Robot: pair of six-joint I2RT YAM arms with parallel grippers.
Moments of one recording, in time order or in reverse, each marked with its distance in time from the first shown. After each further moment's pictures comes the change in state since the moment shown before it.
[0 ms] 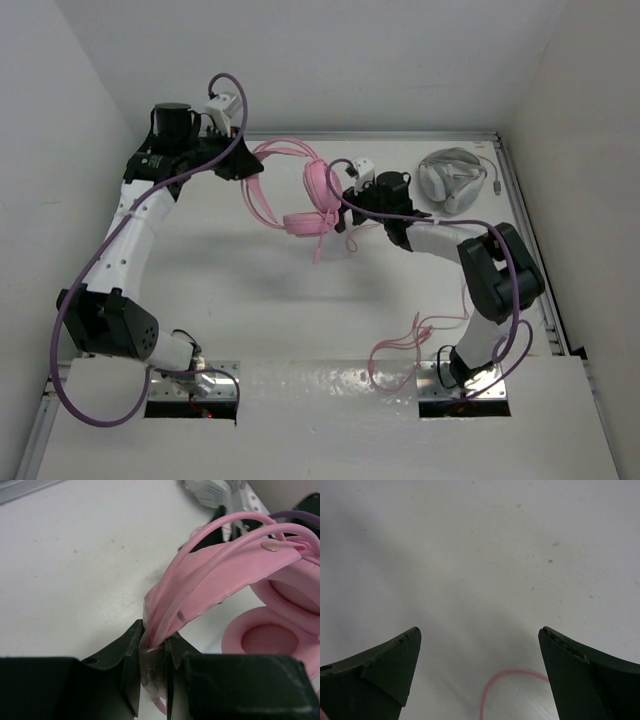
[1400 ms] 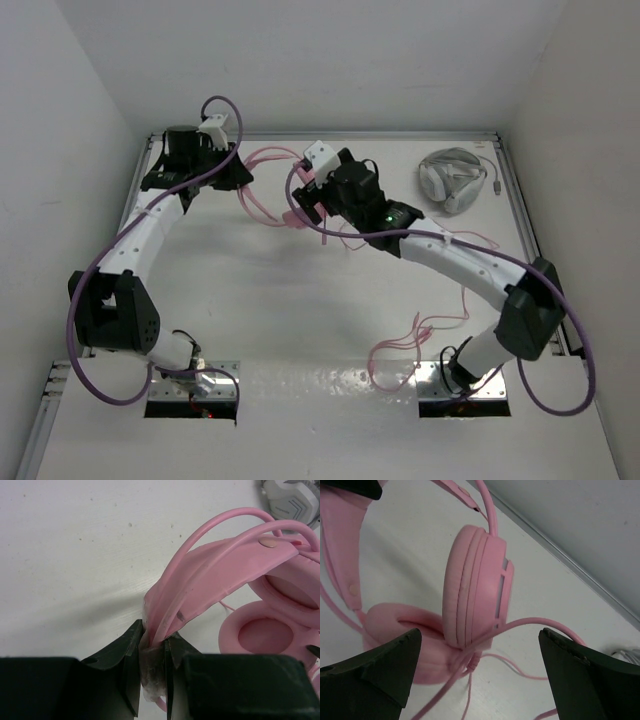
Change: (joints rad) left arm 0.032 0.032 -0.235 0.235 -0.246 -0.131; right arm 0.351 -0.254 0.280 -0.490 0.597 -0.220
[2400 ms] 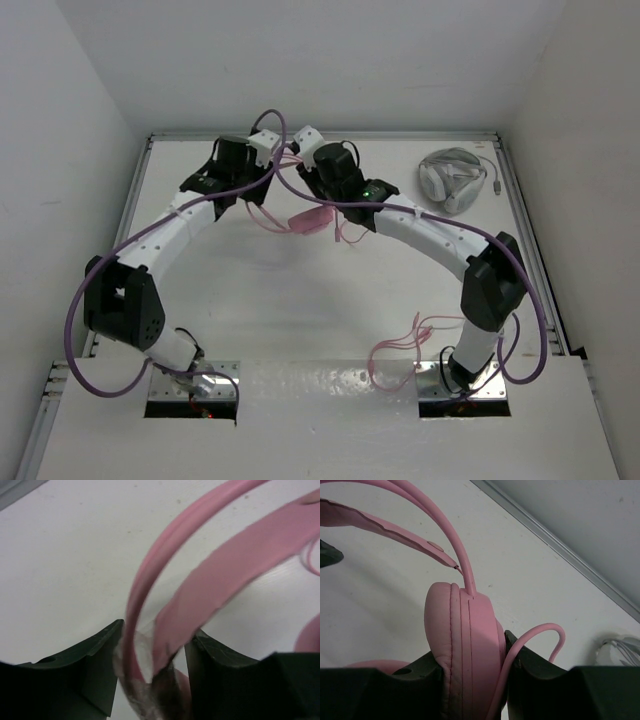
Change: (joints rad) left arm -0.238 0.047 -0.009 -0.021 -0.433 0.314; right arm -0.040 0.256 0.251 -0.111 0.085 -0.001
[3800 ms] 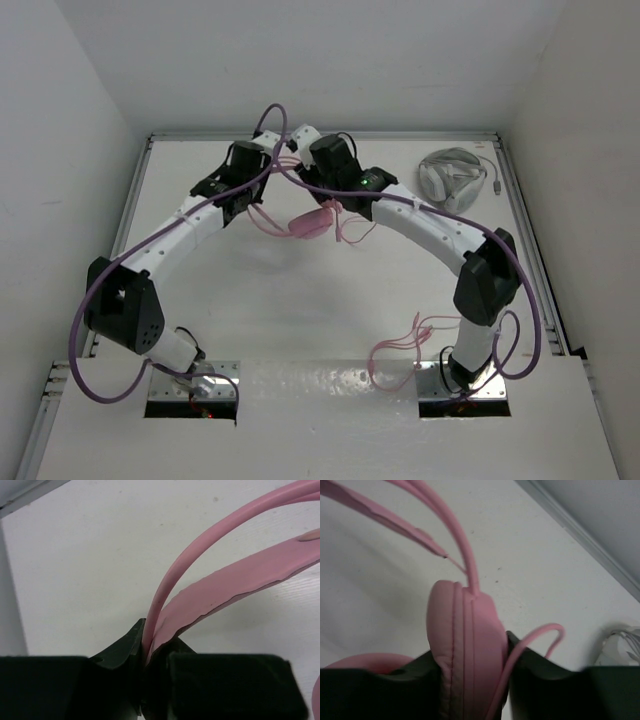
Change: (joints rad) left arm -0.111 -0.006 -0.014 0.019 -0.347 -0.032; right arm -0.009 0.050 0.124 -0.192 -0.043 0.029
